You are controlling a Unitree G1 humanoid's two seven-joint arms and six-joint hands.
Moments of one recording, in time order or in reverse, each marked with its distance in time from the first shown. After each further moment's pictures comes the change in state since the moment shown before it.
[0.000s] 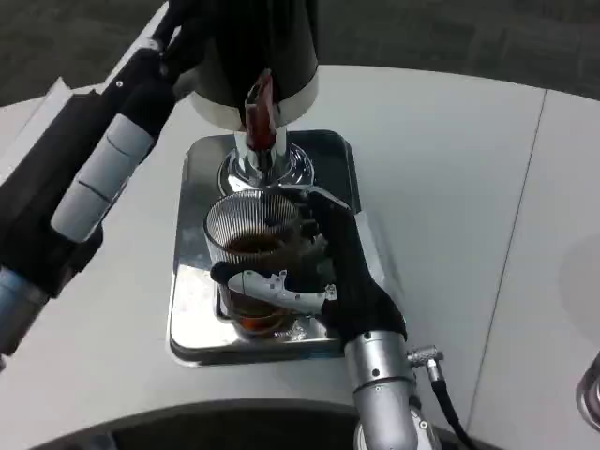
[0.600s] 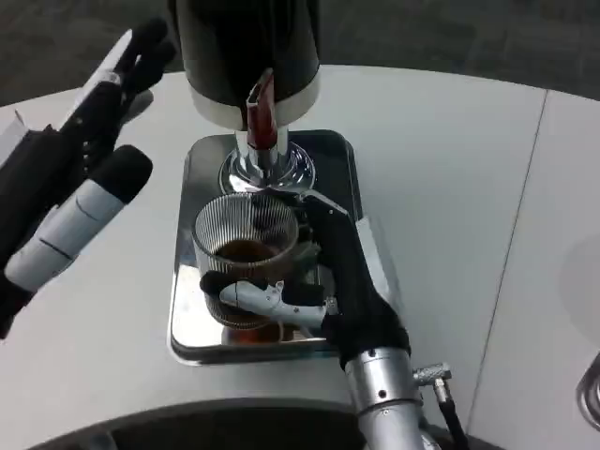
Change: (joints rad) left arm 0.150 0.060 0.081 -0.028 0.040 -0.169 -0.014; right arm 0.153 0.017 0.017 -0.253 -0.021 0.052 0.092
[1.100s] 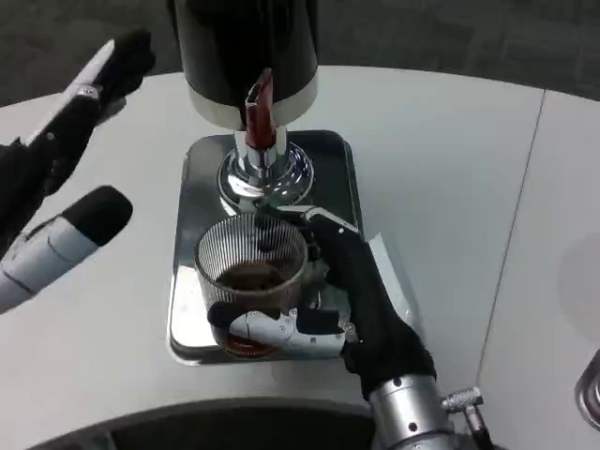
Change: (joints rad) left arm 0.086 0.068 0.109 0.012 -0.004 -0.133 -0.074; right arm 0.181 -0.056 0.038 -0.288 -0.007 0.078 0.126
